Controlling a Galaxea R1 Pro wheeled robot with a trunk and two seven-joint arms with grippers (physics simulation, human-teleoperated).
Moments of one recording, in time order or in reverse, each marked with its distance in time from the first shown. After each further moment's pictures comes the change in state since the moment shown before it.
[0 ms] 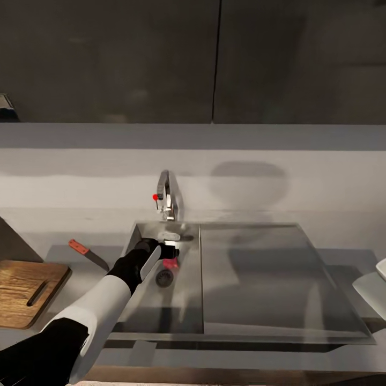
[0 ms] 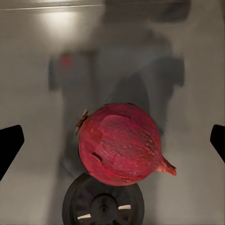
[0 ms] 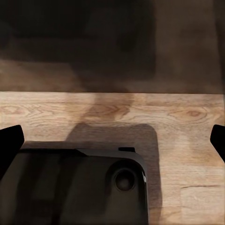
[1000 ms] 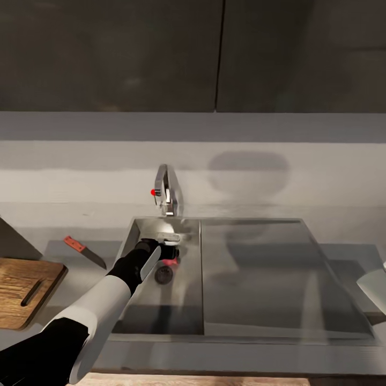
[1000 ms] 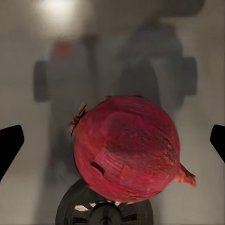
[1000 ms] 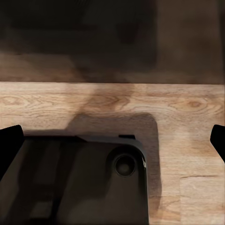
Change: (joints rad) left arm 0.000 0.000 0.000 0.004 -0.001 0.000 0.000; right arm 0.000 0.000 0.001 0.000 0.000 0.000 0.000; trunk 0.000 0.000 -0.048
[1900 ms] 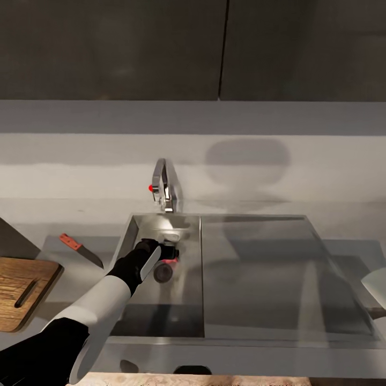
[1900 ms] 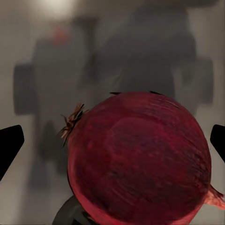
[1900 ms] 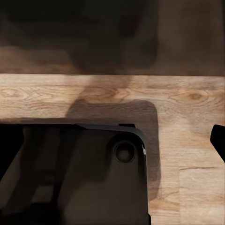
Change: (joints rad) left arm 0.000 0.000 -0.001 0.003 0.000 0.000 0.000; right arm 0.000 0.000 0.000 0.000 0.000 0.000 -0.001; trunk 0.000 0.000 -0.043
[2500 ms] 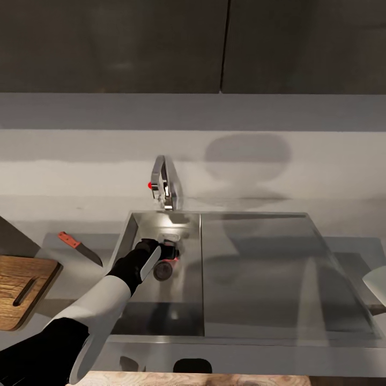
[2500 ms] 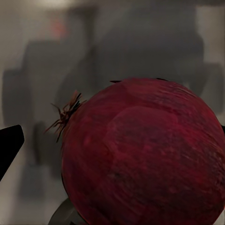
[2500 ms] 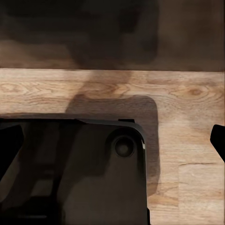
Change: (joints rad) left arm -0.001 0.000 0.000 0.000 0.000 0.000 0.000; right arm 0.000 -0.005 0.000 0.000 0.000 -0.002 0.006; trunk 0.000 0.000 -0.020
